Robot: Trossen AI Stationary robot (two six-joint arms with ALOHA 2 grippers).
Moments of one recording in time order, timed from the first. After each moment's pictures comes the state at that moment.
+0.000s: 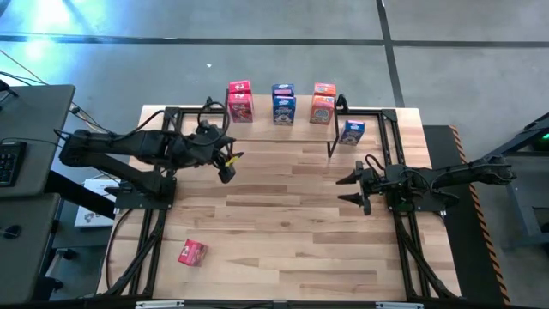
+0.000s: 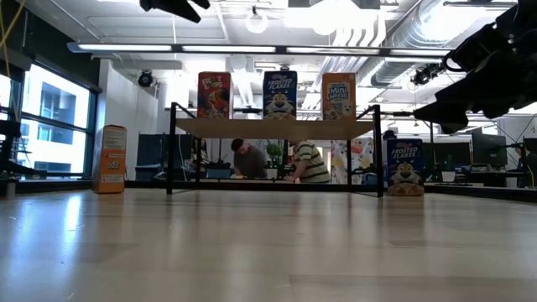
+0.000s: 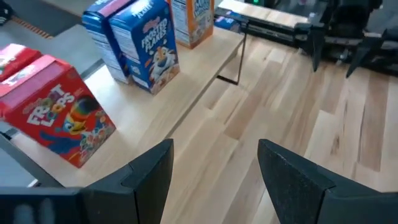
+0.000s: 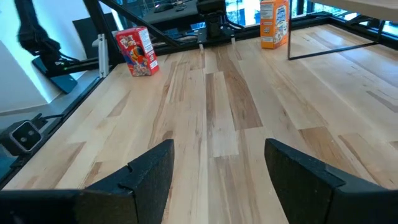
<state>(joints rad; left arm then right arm) -0.10 1.15 1.23 -0.76 -0.56 -0.35 0.09 0.37 0.01 0.15 0.01 0.19</state>
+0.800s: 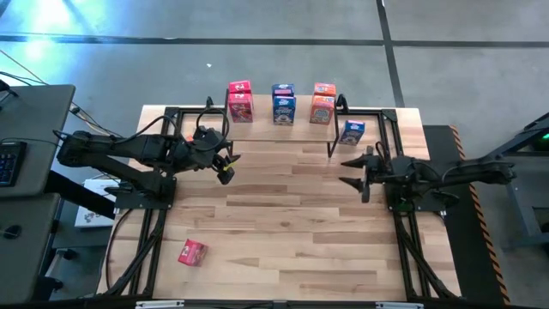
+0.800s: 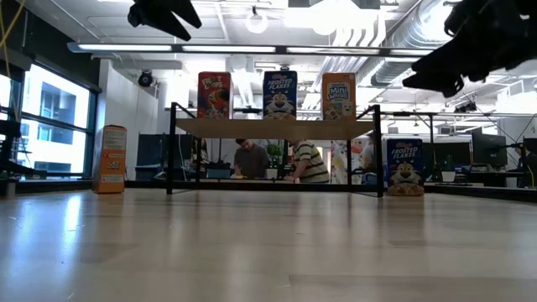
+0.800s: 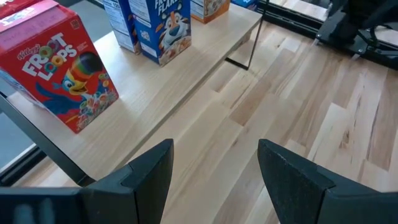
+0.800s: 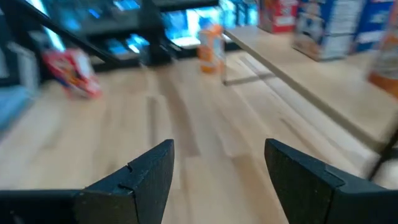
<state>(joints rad) -0.11 1.11 1.12 -0.75 -0.57 -0.47 0.08 0.39 0.26 -0.12 0.26 0.15</state>
